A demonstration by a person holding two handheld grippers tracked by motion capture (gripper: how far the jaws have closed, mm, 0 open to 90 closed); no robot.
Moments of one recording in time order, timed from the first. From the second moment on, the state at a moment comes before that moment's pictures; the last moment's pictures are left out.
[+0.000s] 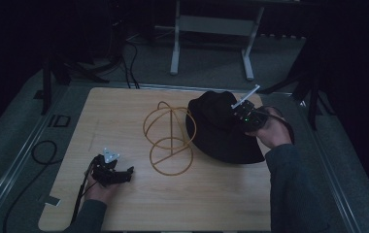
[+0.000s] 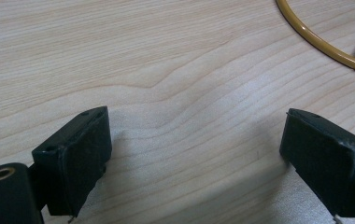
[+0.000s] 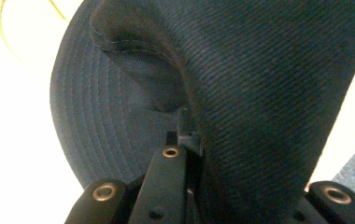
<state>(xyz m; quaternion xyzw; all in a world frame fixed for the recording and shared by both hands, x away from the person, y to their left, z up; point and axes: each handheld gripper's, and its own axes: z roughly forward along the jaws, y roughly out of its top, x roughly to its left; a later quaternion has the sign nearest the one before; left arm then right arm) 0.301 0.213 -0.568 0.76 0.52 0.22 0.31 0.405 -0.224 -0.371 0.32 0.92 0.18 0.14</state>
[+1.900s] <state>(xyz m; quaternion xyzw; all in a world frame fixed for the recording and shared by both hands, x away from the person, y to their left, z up) 0.301 0.213 -0.568 0.76 0.52 0.22 0.31 0.403 -0.235 -0.322 0.30 0.93 0.19 0.13</state>
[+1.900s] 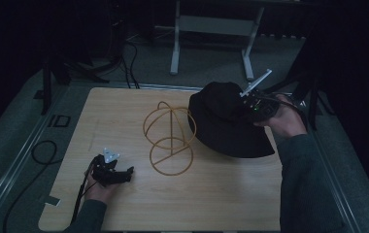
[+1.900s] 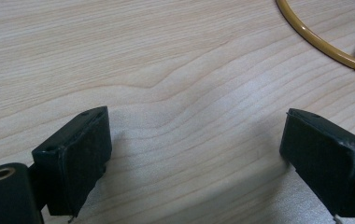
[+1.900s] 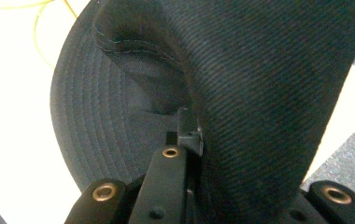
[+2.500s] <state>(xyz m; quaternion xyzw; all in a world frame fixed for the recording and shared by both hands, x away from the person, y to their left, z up) 0.301 0.213 -0.569 0.76 0.52 0.22 0.31 0.398 -0.246 -0.302 0.30 0.92 0.20 0.14</state>
